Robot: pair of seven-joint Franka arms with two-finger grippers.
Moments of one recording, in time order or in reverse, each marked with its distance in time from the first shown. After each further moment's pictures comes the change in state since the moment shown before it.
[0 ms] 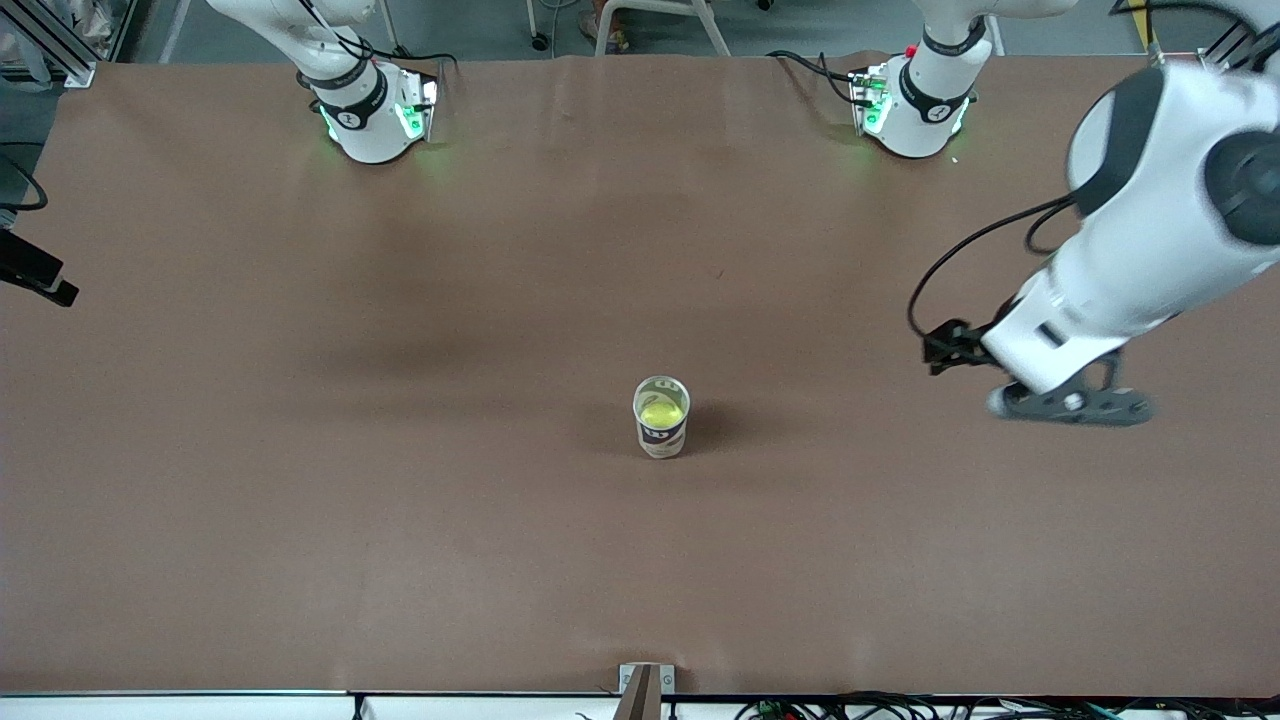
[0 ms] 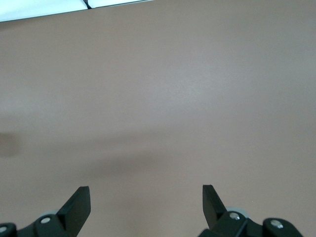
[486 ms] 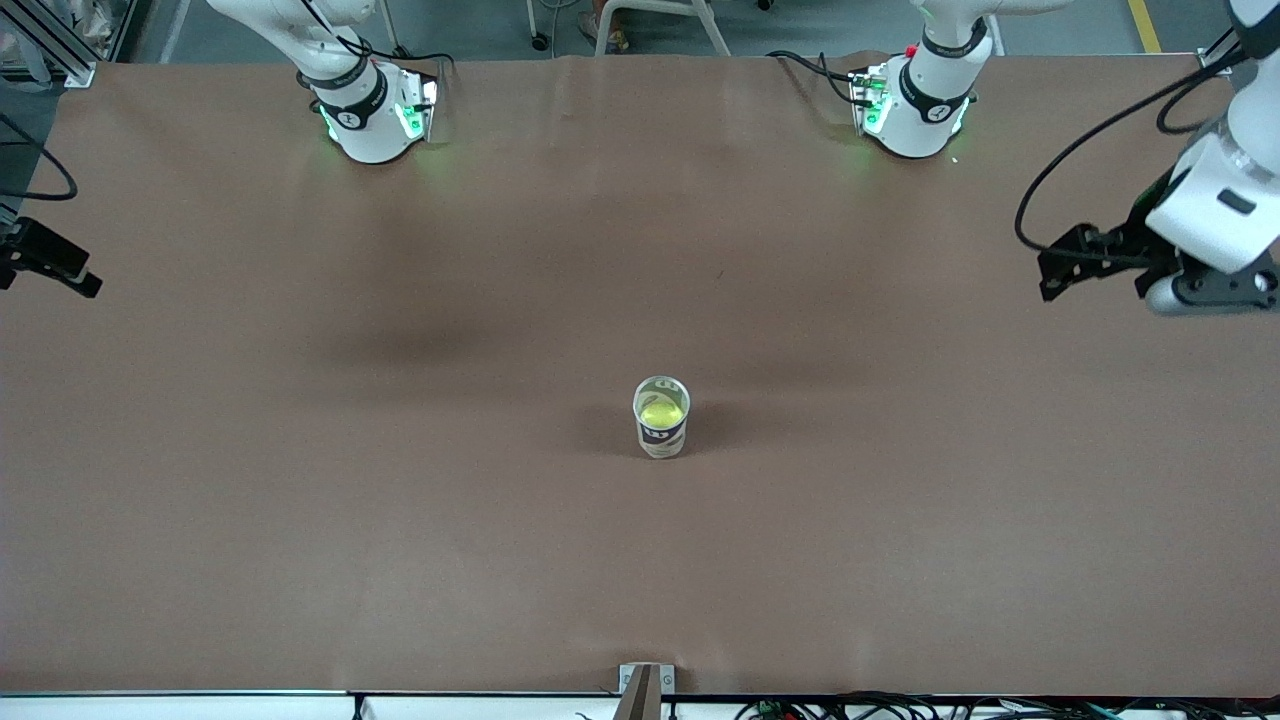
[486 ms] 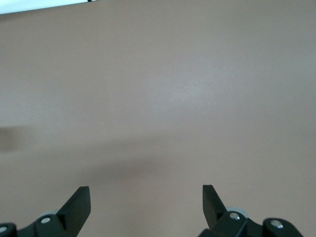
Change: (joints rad) left arm 0.101 -0.256 0.001 -0.175 0.000 -0.075 0.026; right arm 0.000 -0.115 0.006 -0.193 0.000 0.093 -0.001
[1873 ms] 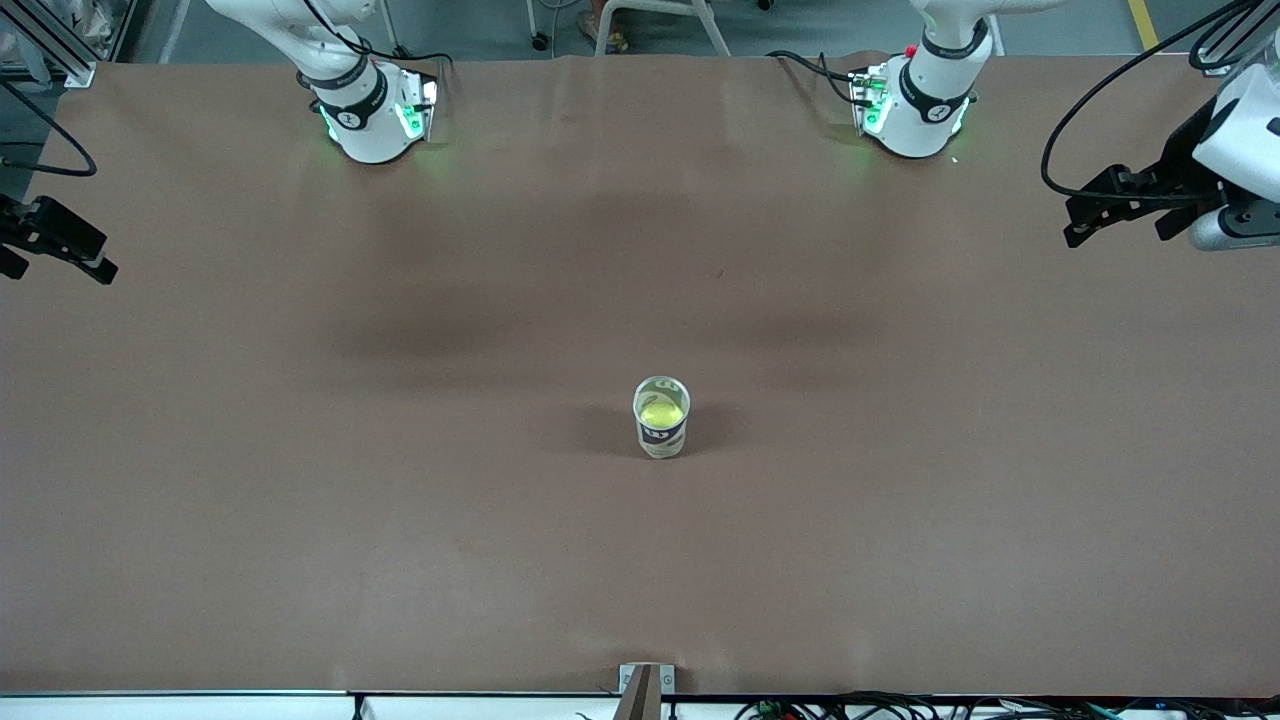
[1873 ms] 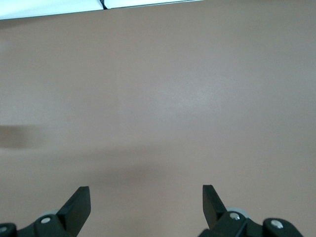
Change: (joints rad) left arm 0.060 -0.101 0.003 -0.092 -0.051 -0.024 0.012; right arm 0.020 -0.025 0.019 -0.001 0.000 0.017 0.000
